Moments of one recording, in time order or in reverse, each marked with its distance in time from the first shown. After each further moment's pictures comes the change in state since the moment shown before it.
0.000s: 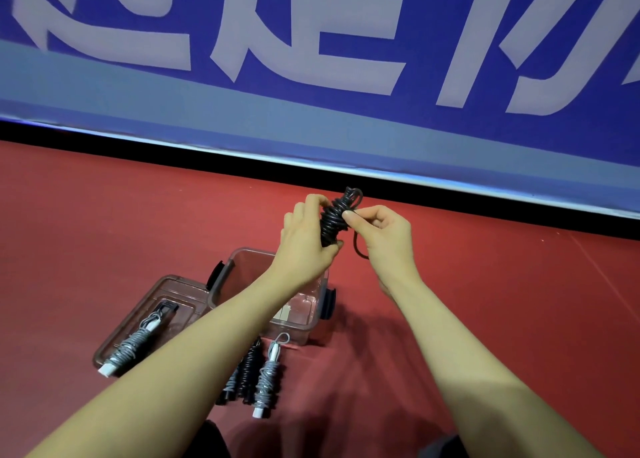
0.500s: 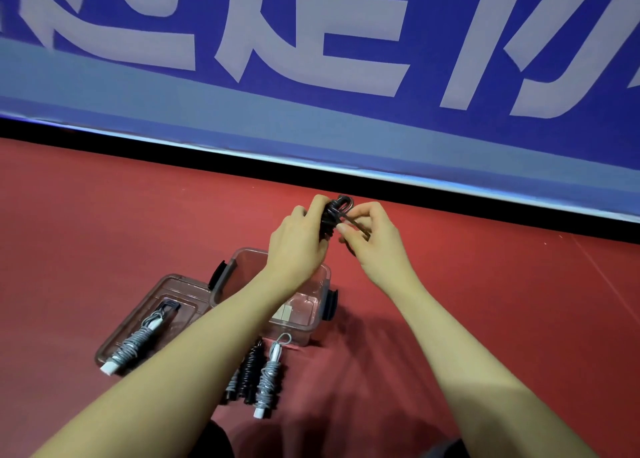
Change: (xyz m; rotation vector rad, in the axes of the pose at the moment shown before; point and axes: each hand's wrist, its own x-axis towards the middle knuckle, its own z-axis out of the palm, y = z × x) left_hand 0.005 -0.010 -0.005 0.285 0.050 0.045; right_hand -0.002 0.003 0.003 -0.309 -0.205 -0.094
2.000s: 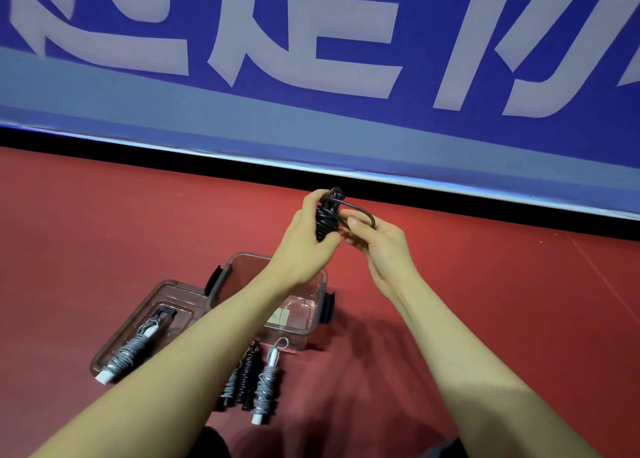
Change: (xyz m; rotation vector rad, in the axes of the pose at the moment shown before) left_hand -0.002 0.012 -0.004 -0.640 -0.129 -0.013; right_hand 0.008 0.006 -0.005 0.570 0.050 0.218
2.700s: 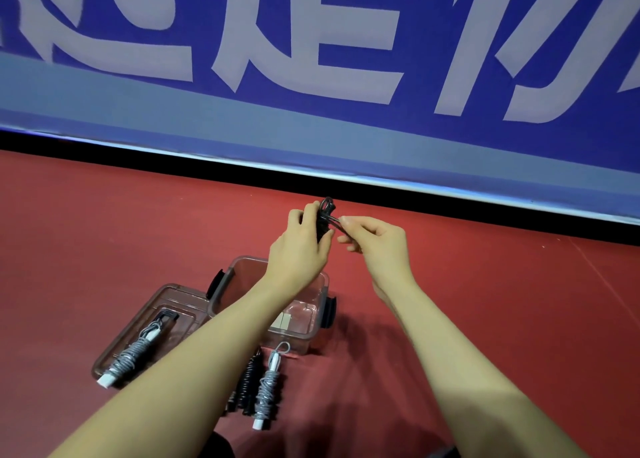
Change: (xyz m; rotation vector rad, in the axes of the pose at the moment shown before) left_hand 0.003 -0.007 0.001 0.495 0.142 -0.046; right_hand -0.004 -0.004 0.009 -0.242 0.102 -0.122
